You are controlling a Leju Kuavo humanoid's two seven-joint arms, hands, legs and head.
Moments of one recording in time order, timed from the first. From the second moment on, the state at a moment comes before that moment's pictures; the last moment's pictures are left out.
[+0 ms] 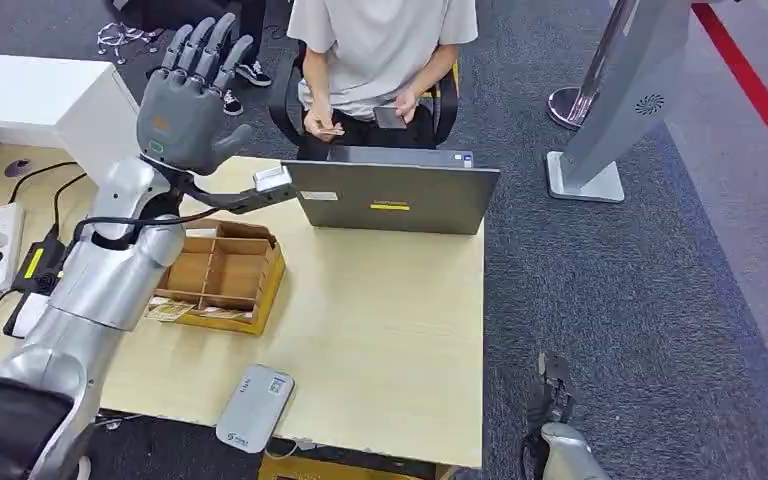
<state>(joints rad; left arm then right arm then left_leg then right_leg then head) -0.82 0.25 -0.46 -1.12 -1.00 0.38 -0.23 -0.48 0.07 -0.22 -0.25 0.10 -0.27 0.28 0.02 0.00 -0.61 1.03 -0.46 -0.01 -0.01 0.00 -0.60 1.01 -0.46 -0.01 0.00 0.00</state>
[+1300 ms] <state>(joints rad) -0.19 0.64 -0.56 -1.59 -0.74 0.07 -0.63 -0.38 -0.06 -0.34 -0.24 0.05 -0.18 0.25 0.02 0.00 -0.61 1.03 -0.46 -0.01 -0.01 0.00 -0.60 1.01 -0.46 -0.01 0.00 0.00</state>
